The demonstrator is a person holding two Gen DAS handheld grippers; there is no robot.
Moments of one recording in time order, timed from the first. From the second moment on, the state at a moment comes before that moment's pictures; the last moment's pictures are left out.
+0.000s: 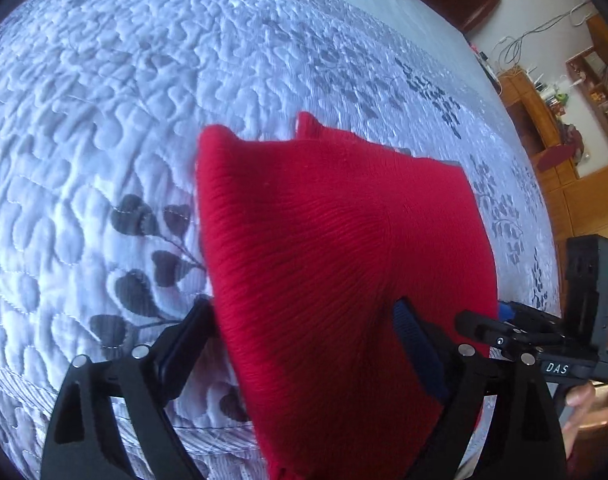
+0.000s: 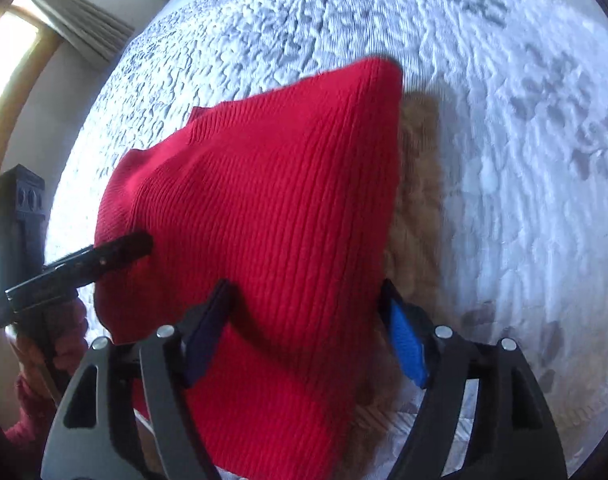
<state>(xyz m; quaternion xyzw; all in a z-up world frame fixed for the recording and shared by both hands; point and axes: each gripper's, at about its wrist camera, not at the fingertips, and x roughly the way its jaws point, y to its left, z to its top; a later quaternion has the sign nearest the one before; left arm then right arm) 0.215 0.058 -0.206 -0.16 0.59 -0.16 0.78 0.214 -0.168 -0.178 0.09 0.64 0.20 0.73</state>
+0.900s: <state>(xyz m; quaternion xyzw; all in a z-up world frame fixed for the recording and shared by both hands) 0.198 0.034 -0.191 -0.24 0.57 -0.20 0.76 0.203 -0.196 -0.152 0.14 0.62 0.26 0.72</state>
